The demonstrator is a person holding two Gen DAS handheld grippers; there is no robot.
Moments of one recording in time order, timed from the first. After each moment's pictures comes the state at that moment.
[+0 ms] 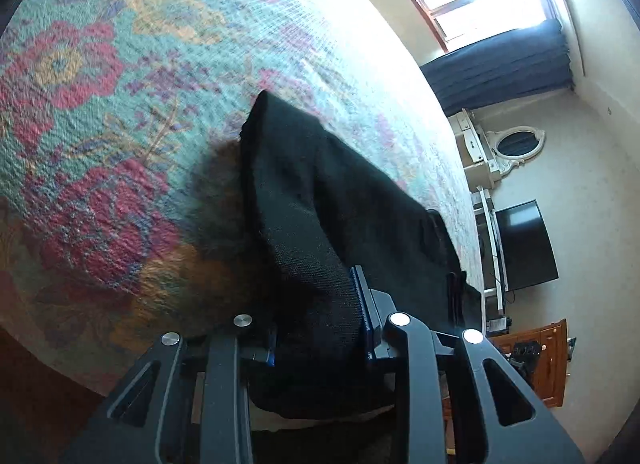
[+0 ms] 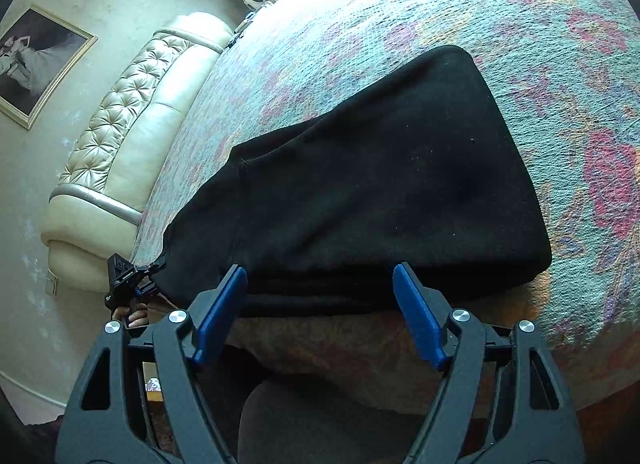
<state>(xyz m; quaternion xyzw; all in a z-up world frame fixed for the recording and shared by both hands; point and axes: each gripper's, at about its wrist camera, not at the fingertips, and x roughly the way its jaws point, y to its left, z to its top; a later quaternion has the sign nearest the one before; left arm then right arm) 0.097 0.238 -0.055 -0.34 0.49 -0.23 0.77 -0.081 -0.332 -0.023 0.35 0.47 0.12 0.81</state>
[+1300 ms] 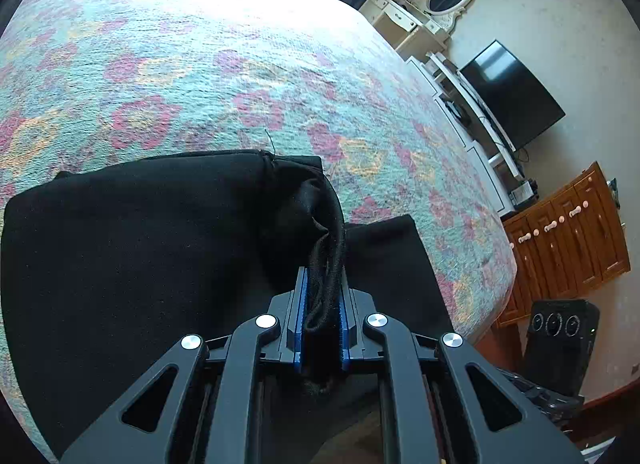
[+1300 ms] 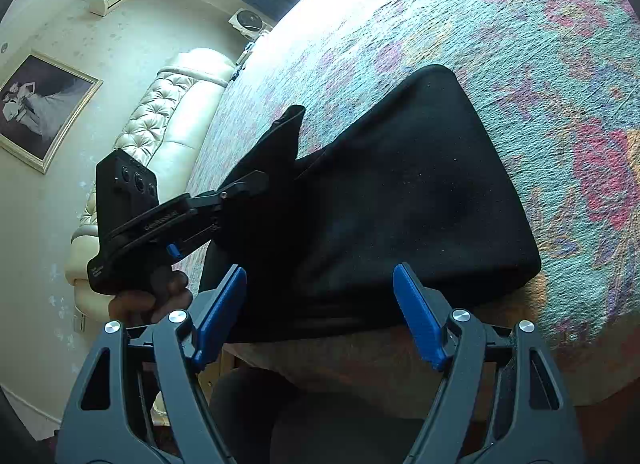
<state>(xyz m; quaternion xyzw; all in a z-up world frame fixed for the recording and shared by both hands) 0.105 -0.154 0.011 -0.09 0.52 -0.36 0.77 -0.096 -0.358 -0.021 0.41 0.42 0.11 0.80</state>
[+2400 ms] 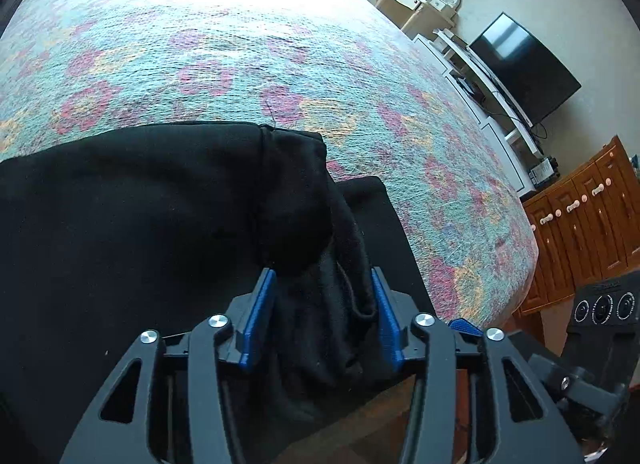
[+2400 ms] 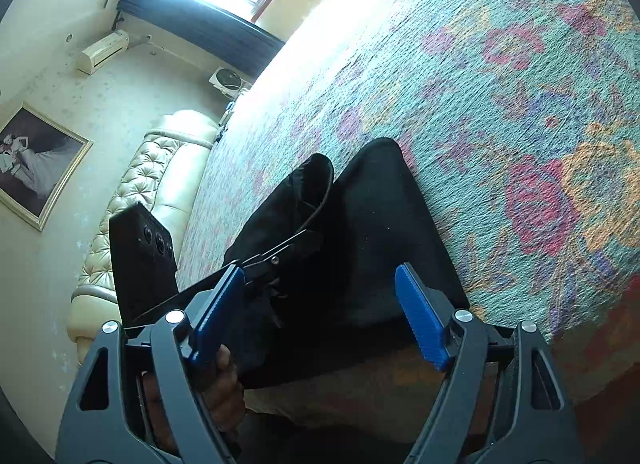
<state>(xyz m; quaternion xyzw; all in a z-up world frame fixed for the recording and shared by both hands) 0.064 -0.228 -0.008 -0.05 0.54 -0.34 0.77 -0.126 -0.409 -0.020 0.46 0.34 0.03 0.82</state>
